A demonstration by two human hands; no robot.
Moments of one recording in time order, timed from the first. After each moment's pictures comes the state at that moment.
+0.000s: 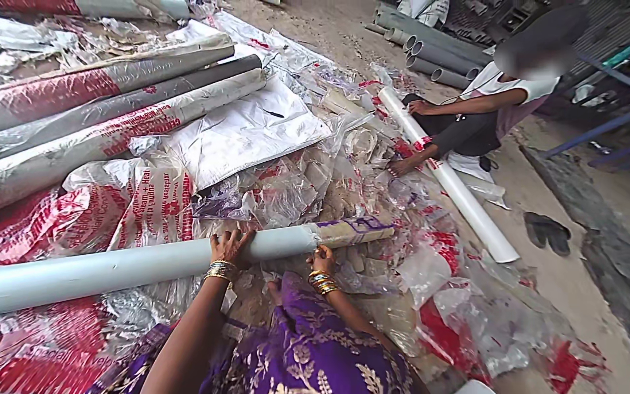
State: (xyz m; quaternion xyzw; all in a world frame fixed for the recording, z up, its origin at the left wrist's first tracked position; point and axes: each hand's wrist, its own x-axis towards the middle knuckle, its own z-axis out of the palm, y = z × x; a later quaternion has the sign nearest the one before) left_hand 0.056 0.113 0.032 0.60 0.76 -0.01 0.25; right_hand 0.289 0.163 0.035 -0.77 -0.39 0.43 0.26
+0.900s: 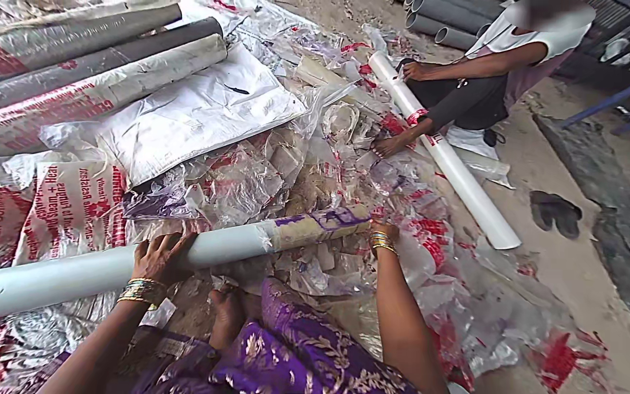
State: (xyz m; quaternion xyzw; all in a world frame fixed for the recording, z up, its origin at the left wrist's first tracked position) left_hand 0.073 0.108 0.006 0.63 0.77 0.04 0.13; right_hand 0.551 0.348 0.043 -0.87 -0.38 0.24 0.20
